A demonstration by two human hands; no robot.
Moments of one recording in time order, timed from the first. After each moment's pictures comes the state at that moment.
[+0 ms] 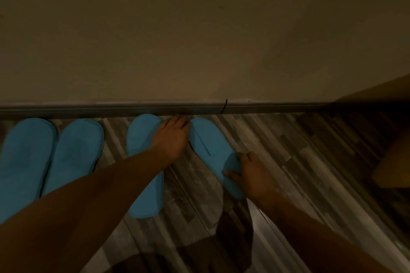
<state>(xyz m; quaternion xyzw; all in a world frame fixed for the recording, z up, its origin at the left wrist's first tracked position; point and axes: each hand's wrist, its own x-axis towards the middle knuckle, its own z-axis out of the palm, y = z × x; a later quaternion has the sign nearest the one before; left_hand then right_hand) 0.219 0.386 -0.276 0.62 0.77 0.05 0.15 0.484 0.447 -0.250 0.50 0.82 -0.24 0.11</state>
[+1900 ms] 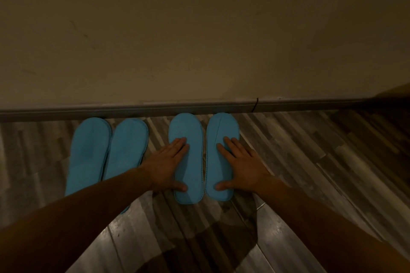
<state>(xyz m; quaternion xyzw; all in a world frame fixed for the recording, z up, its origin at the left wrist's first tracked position) 0.162 0.241 -0.260 0.65 0.71 -0.05 0.28 0.402 0.405 -0.263 0.25 0.93 -0.19 0.19</state>
